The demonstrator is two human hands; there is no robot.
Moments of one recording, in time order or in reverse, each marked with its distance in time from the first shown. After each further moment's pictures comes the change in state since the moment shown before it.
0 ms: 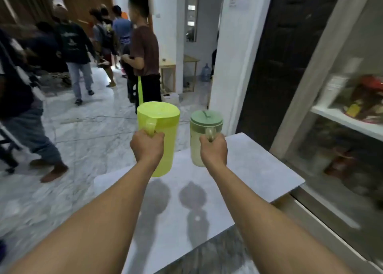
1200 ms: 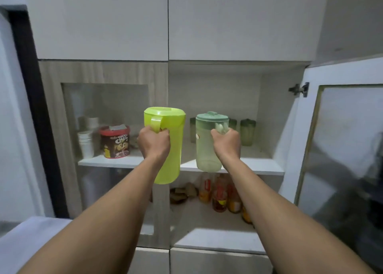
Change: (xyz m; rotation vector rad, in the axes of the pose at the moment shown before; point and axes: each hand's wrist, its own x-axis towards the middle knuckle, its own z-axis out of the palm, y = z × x) left_hand -0.536 0.361 0.223 -0.480 -0.843 0.432; right_hand -0.151 -0.052 -0.694 -0.110 1.059 -0.120
